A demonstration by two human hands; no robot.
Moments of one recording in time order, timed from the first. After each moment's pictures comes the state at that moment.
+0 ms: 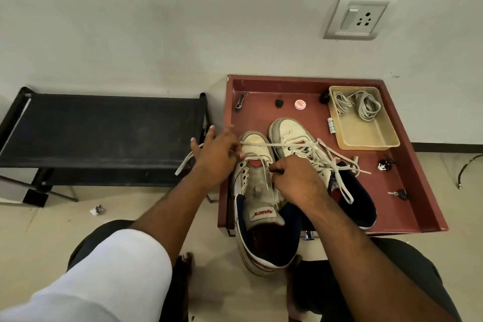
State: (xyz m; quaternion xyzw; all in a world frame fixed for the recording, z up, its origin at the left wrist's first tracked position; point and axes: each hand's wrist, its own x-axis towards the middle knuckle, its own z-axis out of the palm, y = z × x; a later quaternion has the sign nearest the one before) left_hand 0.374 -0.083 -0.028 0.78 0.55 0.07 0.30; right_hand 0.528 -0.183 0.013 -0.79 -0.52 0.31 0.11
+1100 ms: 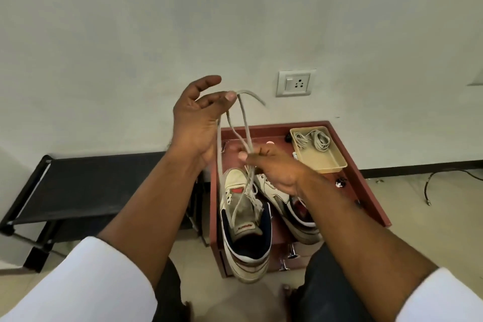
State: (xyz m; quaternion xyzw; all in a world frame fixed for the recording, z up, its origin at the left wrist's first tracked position) left_hand 0.394 -0.146 0.201 0.48 0.34 0.53 0.61; right_hand 0.540 -0.207 0.123 -0.52 -0.45 0.58 0.44
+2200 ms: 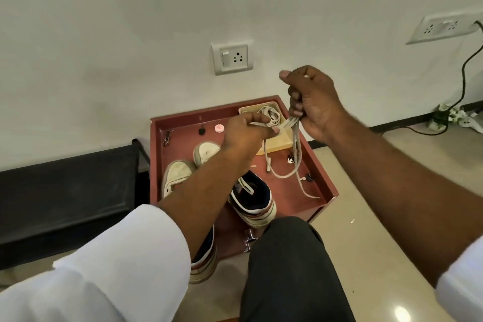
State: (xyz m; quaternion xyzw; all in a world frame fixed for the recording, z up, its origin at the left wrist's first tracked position) left_hand 0.576 -0.193 0.113 0.57 0.43 0.27 0.64; right_hand 0.703 -0.241 0.158 -0.57 -0.27 0.36 0.68
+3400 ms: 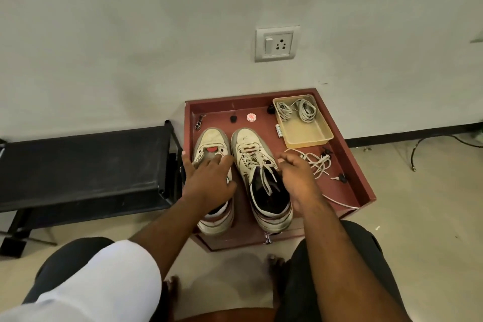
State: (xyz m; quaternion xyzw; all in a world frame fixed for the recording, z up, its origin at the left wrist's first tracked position) left_hand 0.428 -0.167 0.022 0.88 0.46 -0.02 0.11; right_hand 0.605 -0.243 -0.001 -0.73 -0.19 0.41 0.51
